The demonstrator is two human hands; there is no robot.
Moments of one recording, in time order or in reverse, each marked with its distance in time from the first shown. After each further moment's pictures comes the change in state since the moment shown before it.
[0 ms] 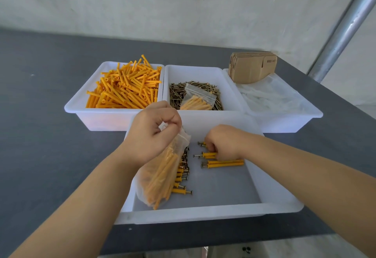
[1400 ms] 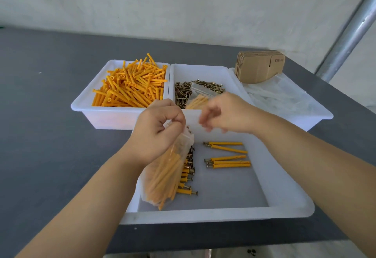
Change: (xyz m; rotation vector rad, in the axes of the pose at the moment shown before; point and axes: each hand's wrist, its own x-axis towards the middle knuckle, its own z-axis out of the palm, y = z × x) left_hand 0.000 -0.002 -0.001 -0.001 0.031 -0.020; right_hand -0.012 0.006 -0.048 0.832 0.354 -0.080
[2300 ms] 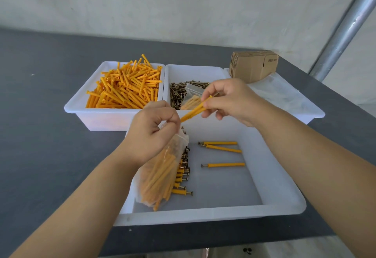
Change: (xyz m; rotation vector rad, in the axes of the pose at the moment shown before) left_hand 0.000 0.000 0.001 -0.012 -0.016 -0.026; right_hand 0.000 0.003 -0.015 0.498 0.194 0.002
